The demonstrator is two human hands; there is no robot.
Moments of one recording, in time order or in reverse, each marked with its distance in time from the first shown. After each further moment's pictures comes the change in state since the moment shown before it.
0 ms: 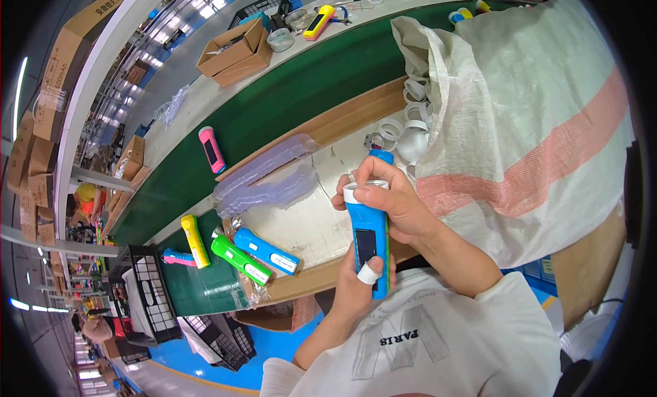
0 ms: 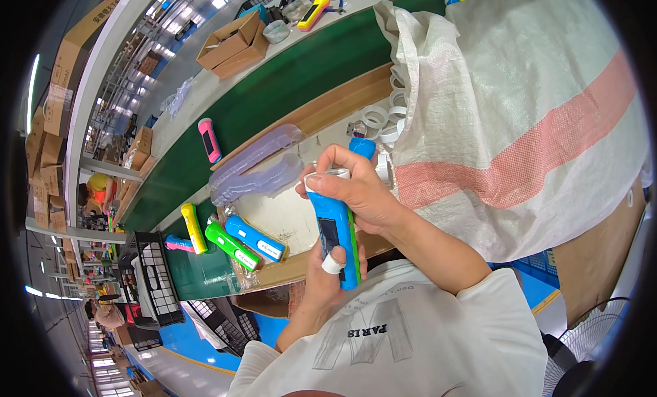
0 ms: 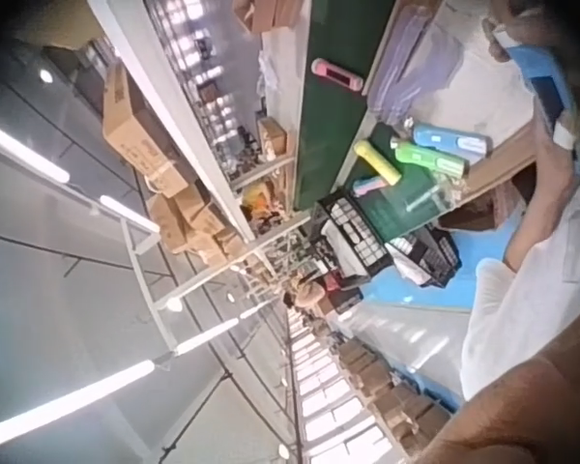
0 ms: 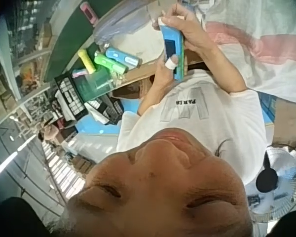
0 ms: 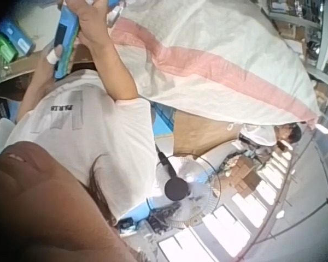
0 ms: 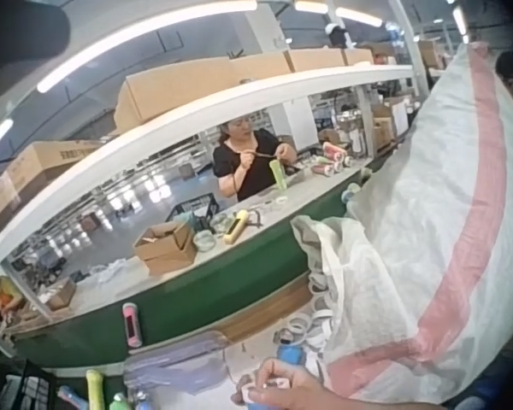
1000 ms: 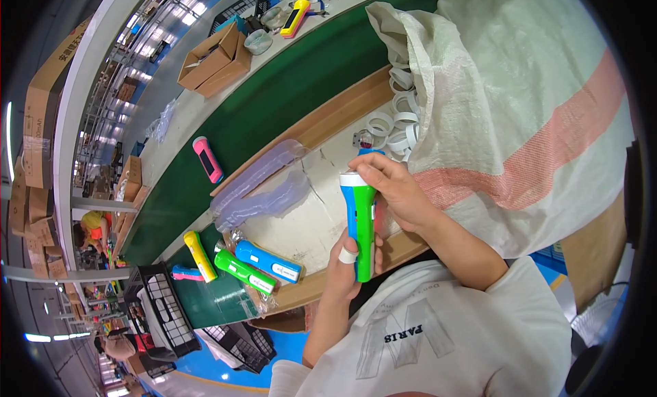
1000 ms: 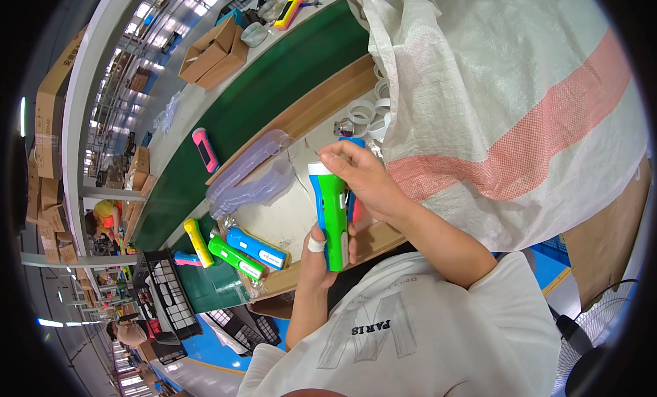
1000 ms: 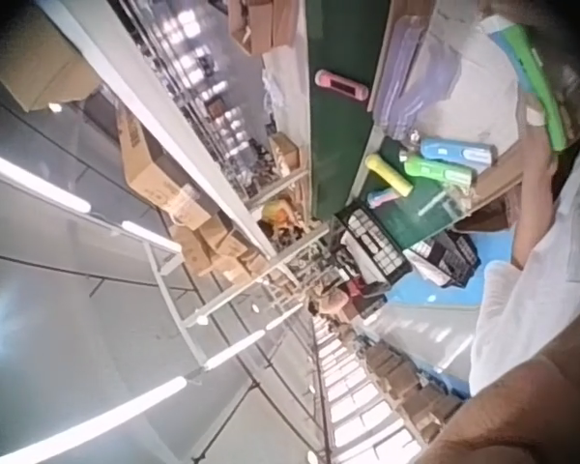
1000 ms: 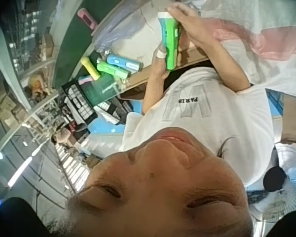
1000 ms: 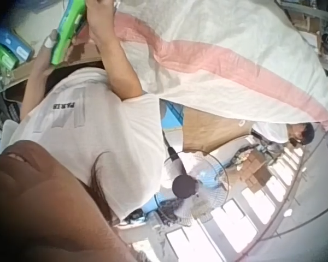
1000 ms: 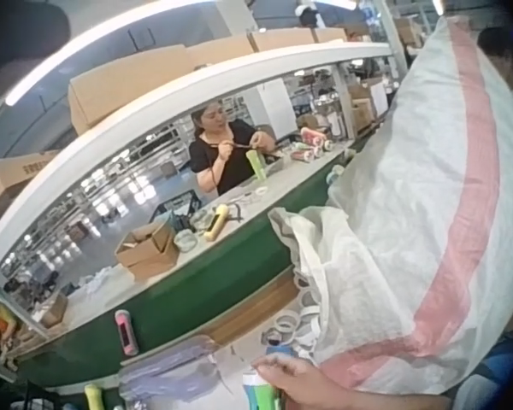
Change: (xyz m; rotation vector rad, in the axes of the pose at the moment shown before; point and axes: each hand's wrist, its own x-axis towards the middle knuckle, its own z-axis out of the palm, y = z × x) left_hand 0.045 -0.005 -0.031 -0.034 -0.102 -0.076; right_hand 0.009 0.009 -0.050 -0.076 0.224 0.018
